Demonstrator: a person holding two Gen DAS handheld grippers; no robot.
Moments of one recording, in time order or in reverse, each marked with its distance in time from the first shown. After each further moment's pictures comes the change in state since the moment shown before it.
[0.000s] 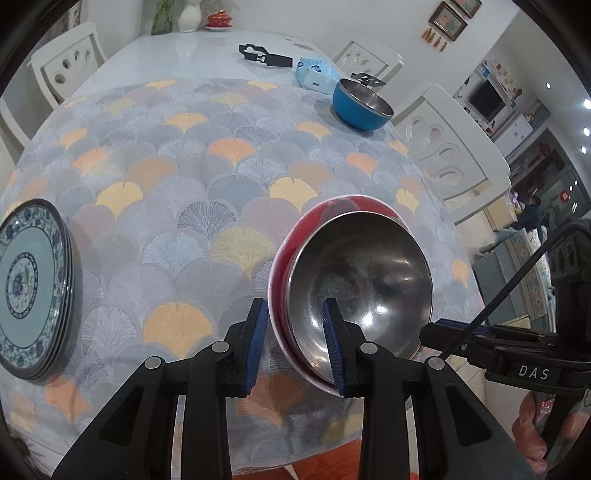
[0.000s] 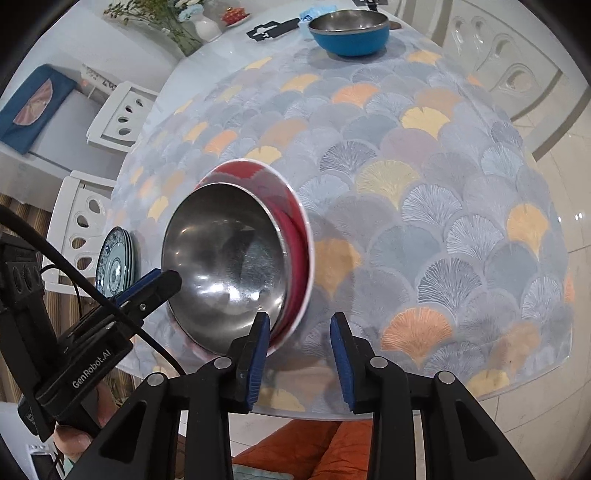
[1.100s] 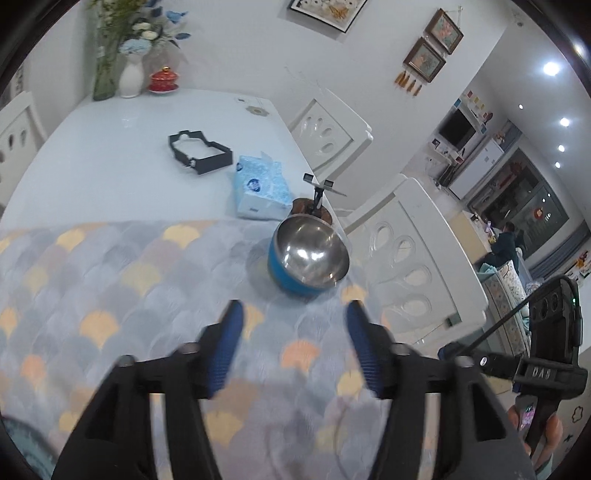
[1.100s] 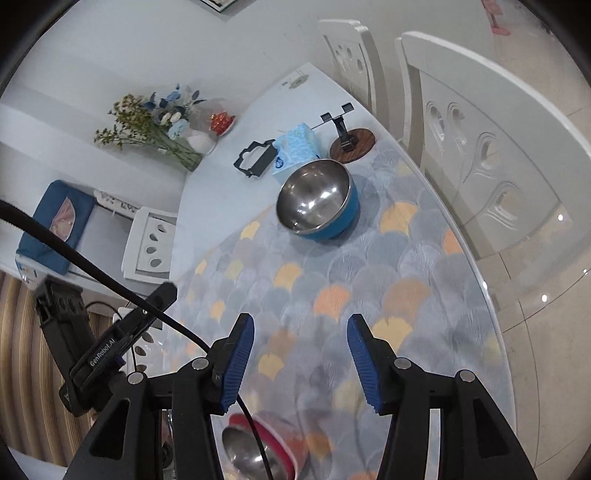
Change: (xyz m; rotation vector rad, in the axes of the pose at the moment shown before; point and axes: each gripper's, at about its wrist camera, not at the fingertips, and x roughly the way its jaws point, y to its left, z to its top) left arm 0.036 -0.077 0.238 0.056 -0.147 -0.117; right arm -0.091 -0.098 0.205 0.160 -0.220 0.210
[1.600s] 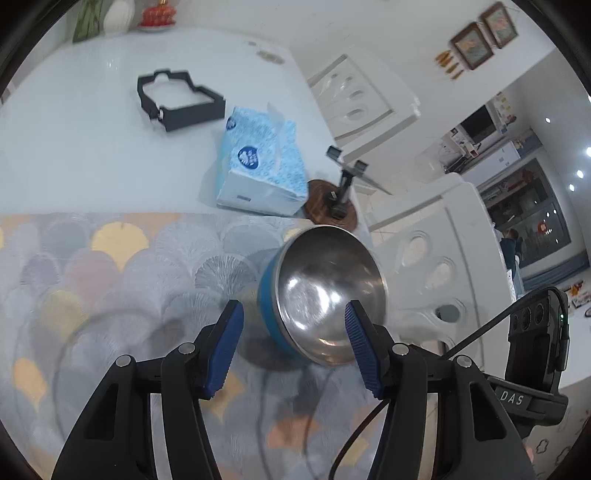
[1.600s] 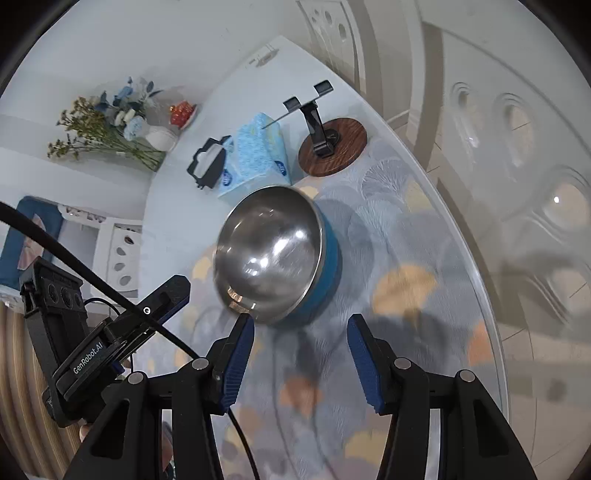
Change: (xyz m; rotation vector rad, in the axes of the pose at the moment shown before) left arm 0.141 0.025 0.051 -0.134 0.185 -0.030; right arm 0.118 -0.044 0.104 0.047 0.101 -0.044
